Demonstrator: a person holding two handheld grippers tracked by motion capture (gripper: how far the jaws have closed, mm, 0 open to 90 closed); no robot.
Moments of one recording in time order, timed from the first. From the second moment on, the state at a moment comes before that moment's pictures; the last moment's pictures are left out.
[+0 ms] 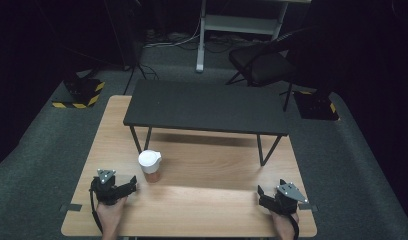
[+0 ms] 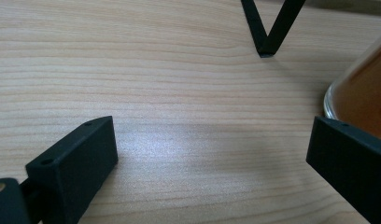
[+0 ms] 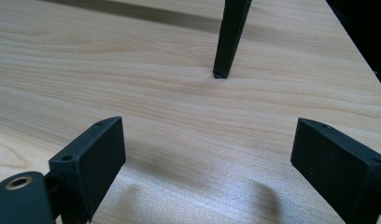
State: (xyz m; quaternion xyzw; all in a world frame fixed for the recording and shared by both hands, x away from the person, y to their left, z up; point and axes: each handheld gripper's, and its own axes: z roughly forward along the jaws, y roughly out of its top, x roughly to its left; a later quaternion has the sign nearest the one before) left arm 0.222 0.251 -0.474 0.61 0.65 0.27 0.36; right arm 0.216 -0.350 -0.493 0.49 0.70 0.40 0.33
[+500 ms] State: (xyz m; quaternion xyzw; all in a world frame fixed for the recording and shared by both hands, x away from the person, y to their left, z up) left arm 0.221 0.253 -0.474 0.60 0.66 0.27 0.36; right arm 0.215 -0.350 -0.493 0.49 0.70 0.40 0.33
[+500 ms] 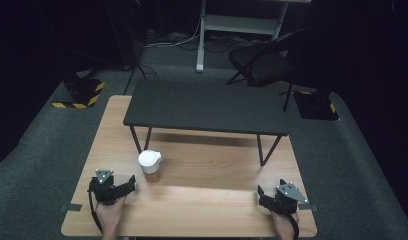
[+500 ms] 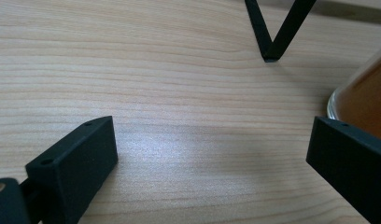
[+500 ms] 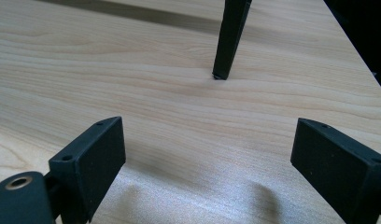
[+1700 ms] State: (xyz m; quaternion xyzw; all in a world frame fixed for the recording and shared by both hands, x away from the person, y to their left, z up) left arm 0.221 0.254 -0.474 0.61 0.65 0.27 0.36; right arm 0.215 -0.350 -0.493 0.49 0.70 0.40 0.33
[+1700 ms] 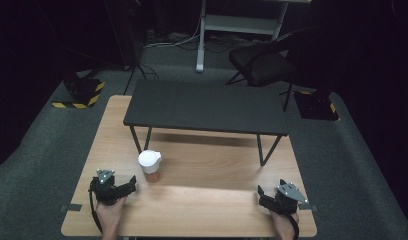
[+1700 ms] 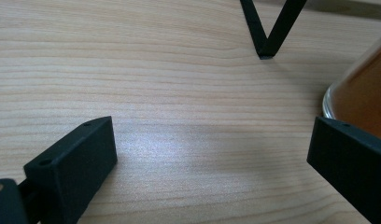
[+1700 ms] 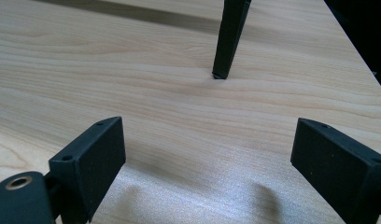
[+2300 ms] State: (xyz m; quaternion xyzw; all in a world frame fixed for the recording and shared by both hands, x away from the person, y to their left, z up) left arm 0.222 0.261 -0.471 0.63 0.63 0.25 0.37; right arm 0.215 -0.350 -0.493 0.49 0.70 0.40 0.33
